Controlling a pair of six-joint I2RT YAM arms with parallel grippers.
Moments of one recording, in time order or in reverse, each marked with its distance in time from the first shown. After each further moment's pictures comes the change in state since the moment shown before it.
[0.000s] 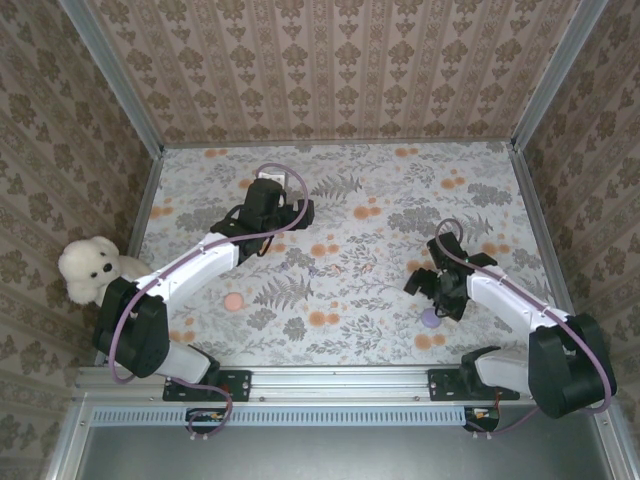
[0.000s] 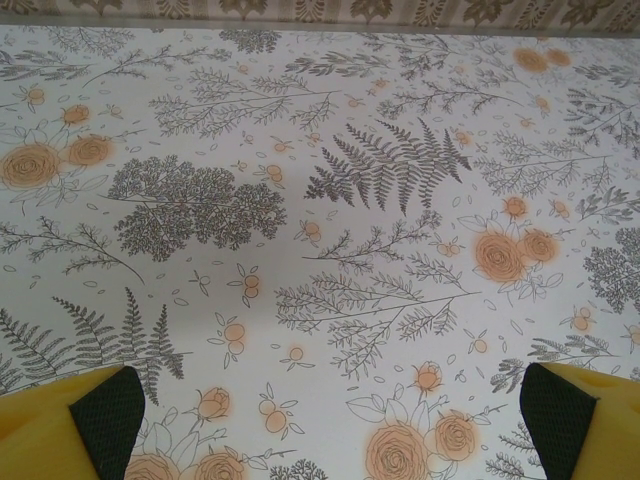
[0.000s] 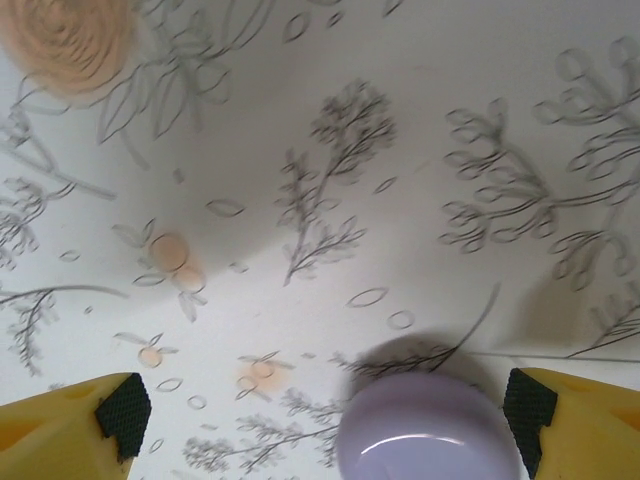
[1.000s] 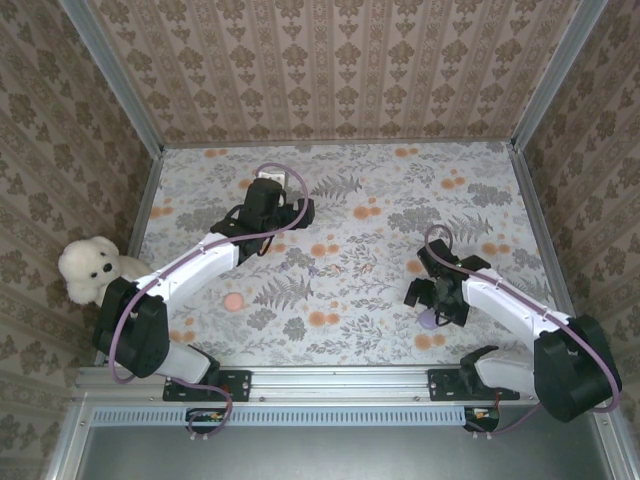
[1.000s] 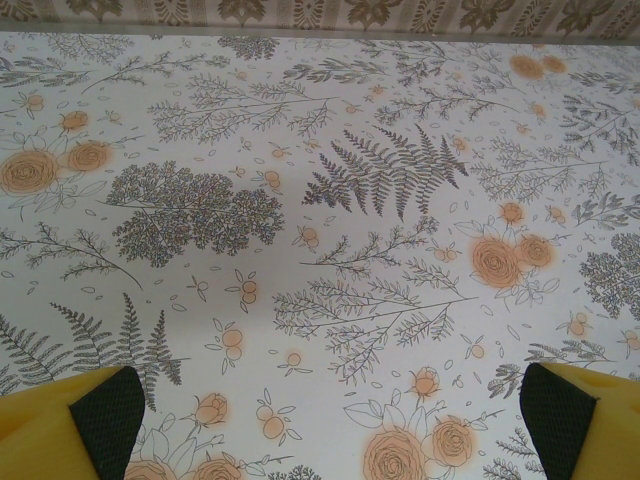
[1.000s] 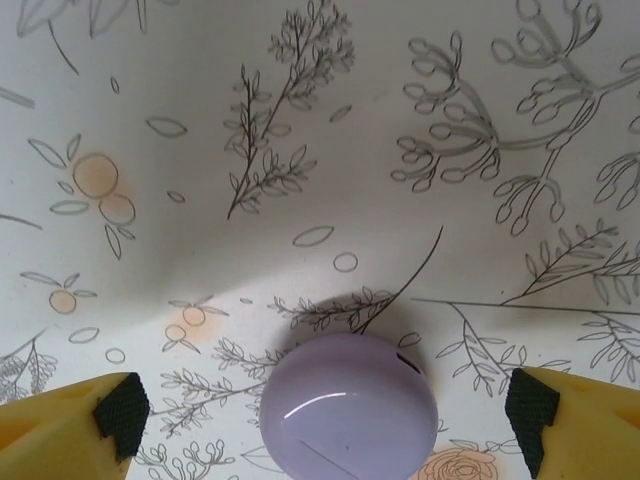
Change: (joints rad) left arm 0.000 0.000 -0.001 0.011 0.000 0.000; right arm 0.090 -0.024 -0.006 -0.102 0.101 -0.035
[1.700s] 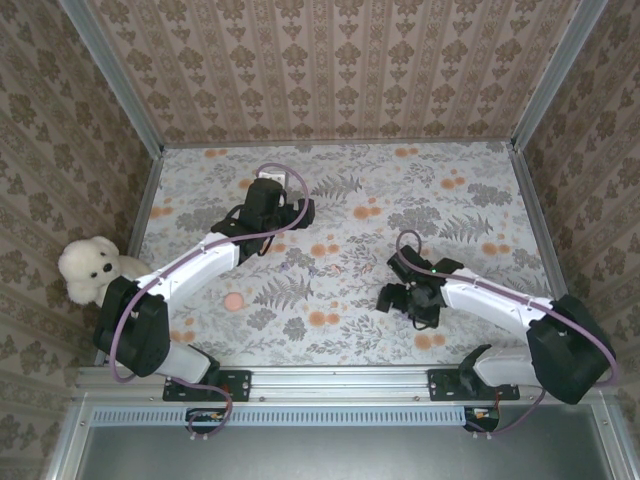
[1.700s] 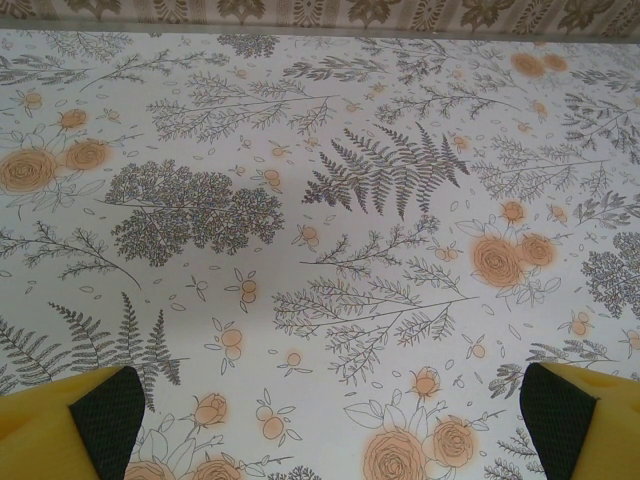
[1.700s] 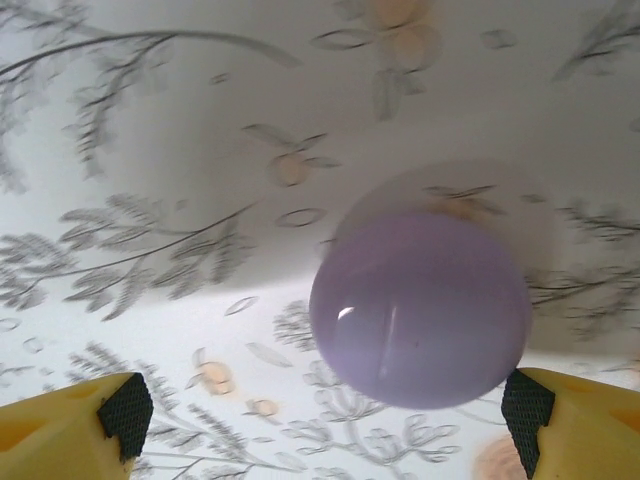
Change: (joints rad) left arm 0.000 0.006 0.000 0.003 0.000 0.000; right arm 0.263 0.107 0.060 0.110 -0.089 0.138
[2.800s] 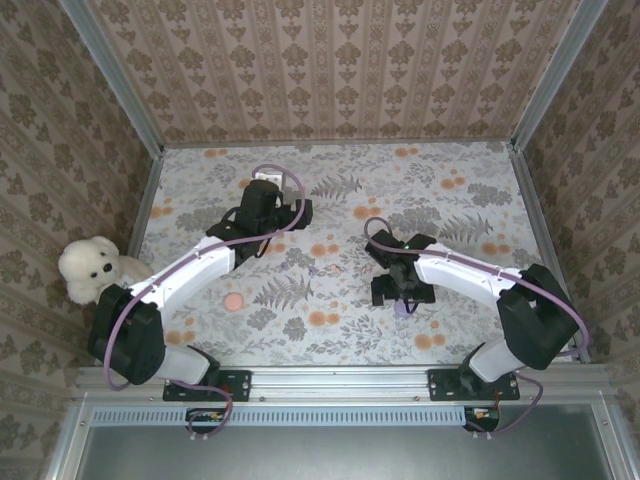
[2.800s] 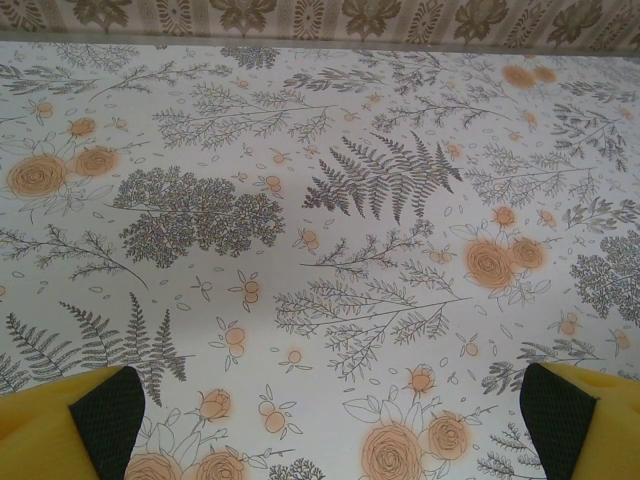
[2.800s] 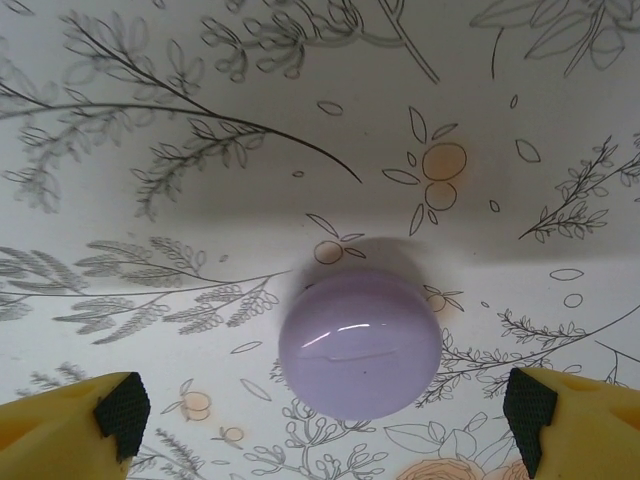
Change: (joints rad) left arm 0.000 -0.048 -0.020 -0.006 0.000 0.000; right arm 0.027 0.216 0.244 -0.196 0.175 -0.271
